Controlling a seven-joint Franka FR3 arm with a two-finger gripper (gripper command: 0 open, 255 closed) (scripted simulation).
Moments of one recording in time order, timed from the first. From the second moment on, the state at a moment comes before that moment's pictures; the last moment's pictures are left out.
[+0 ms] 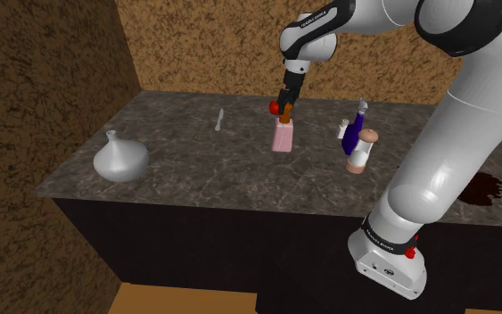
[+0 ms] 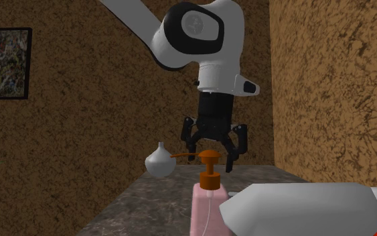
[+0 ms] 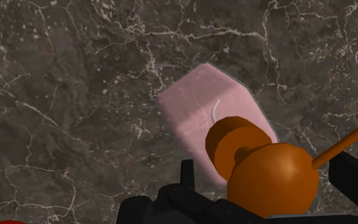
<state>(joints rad) 0.01 0.00 -0.38 -2.14 0.19 2.09 -0.63</state>
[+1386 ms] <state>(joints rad) 0.01 -0.04 -0.38 -2.08 0.16 2.01 -0.60</state>
